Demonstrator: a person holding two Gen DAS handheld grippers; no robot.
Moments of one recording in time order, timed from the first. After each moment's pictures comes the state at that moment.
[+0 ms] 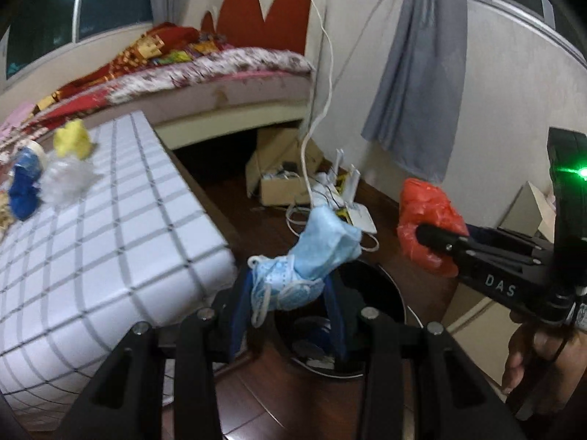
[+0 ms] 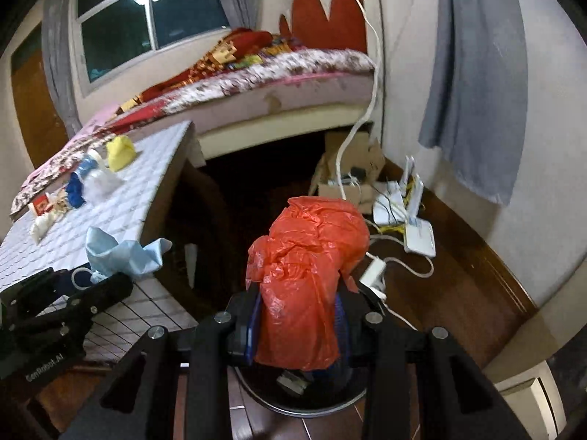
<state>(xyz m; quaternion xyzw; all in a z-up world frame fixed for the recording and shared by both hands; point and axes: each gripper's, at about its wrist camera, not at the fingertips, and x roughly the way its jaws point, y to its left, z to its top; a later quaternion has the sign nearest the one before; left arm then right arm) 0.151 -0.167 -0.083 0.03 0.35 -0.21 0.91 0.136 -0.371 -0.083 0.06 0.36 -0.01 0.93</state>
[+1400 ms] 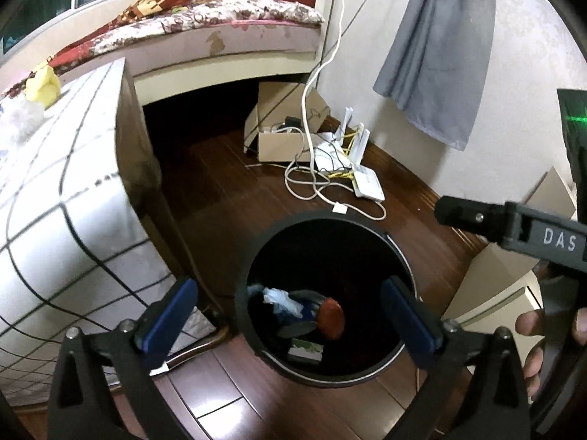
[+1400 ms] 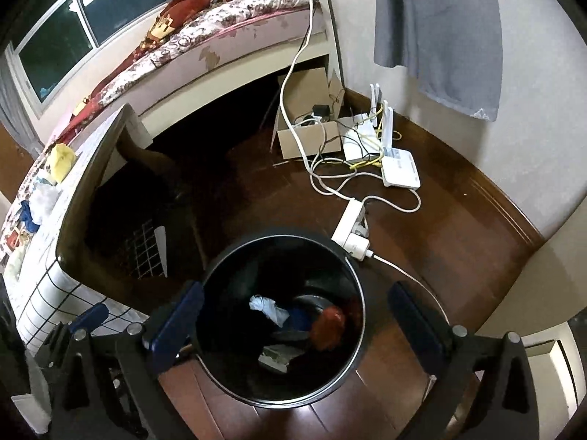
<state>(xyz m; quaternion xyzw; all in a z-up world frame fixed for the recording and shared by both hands) 0.169 -0.206 -0.135 0.02 0.42 -0.19 0.89 0.168 -0.427 -0.124 0.14 0.44 -0.05 0.89</state>
